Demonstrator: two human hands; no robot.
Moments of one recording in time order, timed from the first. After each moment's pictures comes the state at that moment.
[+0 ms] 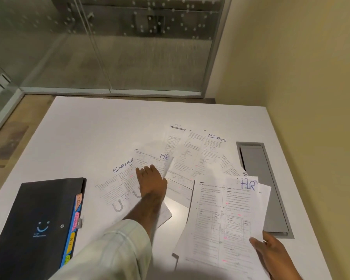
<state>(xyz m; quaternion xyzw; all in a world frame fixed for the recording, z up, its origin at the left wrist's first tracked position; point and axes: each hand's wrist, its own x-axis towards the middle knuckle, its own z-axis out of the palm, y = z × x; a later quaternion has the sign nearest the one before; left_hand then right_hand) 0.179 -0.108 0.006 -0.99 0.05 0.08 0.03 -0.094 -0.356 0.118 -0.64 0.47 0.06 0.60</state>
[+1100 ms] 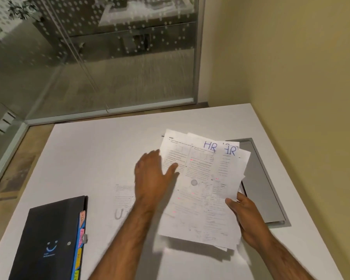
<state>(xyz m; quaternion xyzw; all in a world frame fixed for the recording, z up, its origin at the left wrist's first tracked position) 0.140 -0.132 0.190 -0.96 0.09 0.01 -0.26 -0.033 -0.342 0.141 -0.52 0.35 0.01 0.78</state>
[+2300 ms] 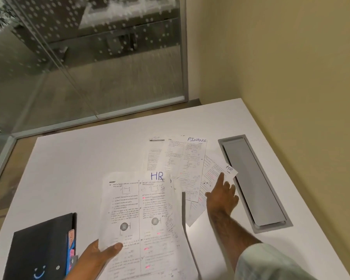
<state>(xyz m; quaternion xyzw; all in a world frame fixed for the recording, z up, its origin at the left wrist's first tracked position) 0.080 -0.005 0.183 -0.74 -0.21 0.36 -0.52 0.065 -0.346 0.008 -0.88 0.45 0.06 0.15</state>
